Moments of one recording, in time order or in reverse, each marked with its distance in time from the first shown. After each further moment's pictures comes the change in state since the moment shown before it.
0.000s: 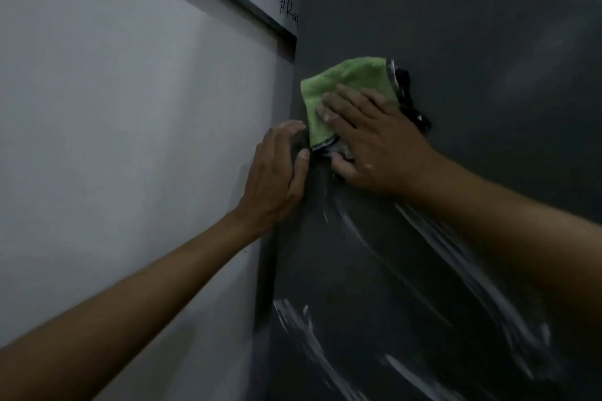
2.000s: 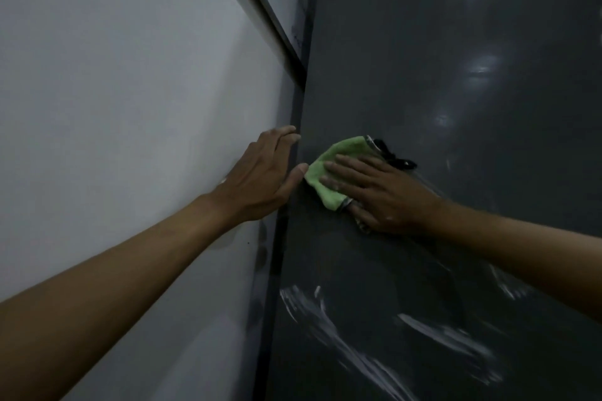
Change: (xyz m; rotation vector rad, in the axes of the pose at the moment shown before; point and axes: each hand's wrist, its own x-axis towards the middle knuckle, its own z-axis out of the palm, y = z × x) left_hand -0.041 -0.048 -0.065 0.089 -0.221 0.236; right_hand -0.072 -0.058 0.032 -0.090 -0.045 -0.218
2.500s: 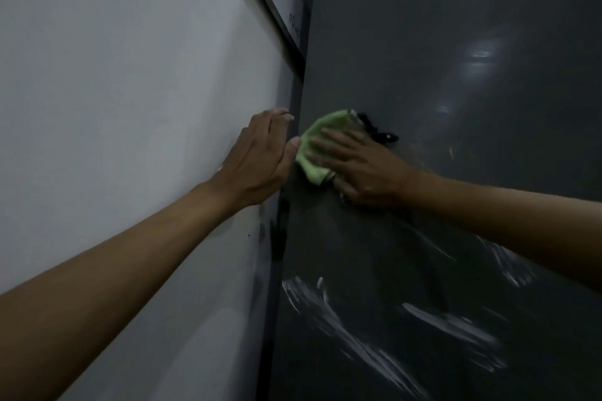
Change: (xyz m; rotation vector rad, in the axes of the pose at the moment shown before) left_hand 0.004 -0.001 -0.003 -0.050 0.054 -0.069; right_hand 0.043 0.004 0.002 0.025 0.028 0.015
